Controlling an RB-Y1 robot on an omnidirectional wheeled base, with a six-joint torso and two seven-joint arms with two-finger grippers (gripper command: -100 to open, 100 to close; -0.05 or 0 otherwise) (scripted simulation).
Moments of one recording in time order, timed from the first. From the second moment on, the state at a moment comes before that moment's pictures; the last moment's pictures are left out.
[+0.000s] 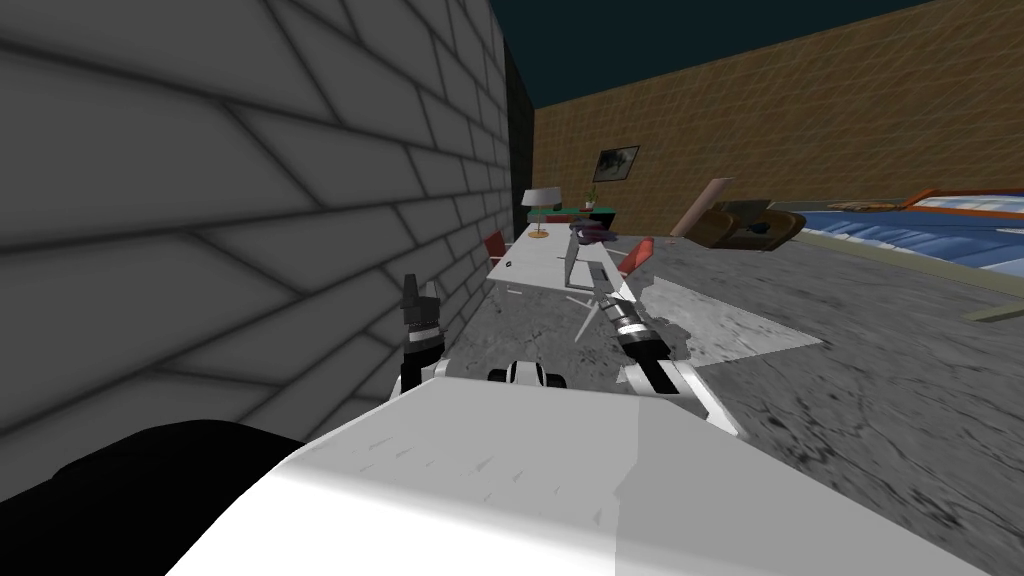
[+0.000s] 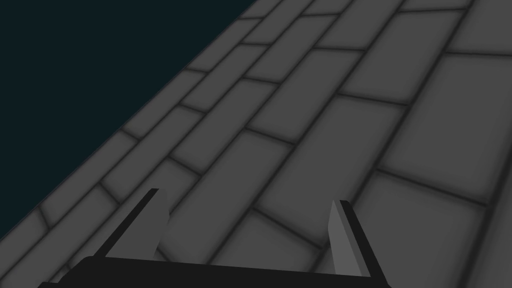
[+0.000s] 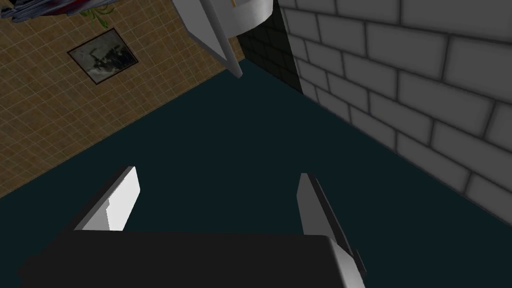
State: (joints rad) left arm 0.55 -0.05 0.06 -2.21 0.01 -0.59 -0.07; right arm 0.38 -0.33 -0.04 -2.03 0.55 -0.15 0.22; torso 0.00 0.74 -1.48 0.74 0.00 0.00
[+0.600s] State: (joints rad) left arm 0.55 -0.05 0.06 -2.21 0.01 -0.59 -0.07; right arm 0.34 -0.38 -0.06 -1.94 0.70 -0.09 0.23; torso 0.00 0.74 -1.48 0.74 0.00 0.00
